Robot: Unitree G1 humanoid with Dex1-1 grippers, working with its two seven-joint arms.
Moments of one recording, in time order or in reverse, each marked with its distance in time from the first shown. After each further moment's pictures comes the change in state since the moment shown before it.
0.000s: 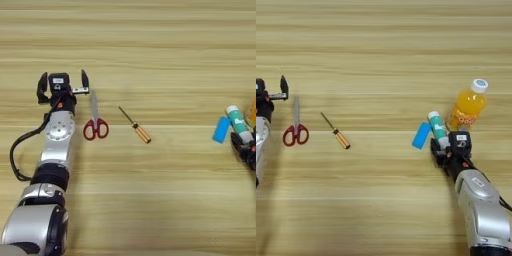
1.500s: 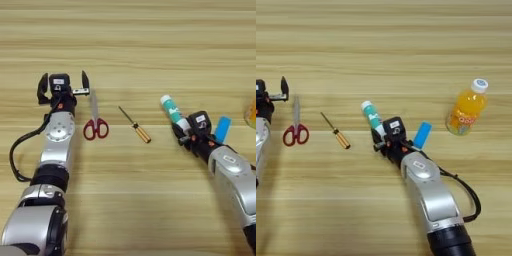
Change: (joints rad) left arm 0.007 0.000 0.000 -0.007 0.006 0.009 -0.004; right arm -0.128 0.101 0.346 -0.002 -0.103 -0.013 0.037
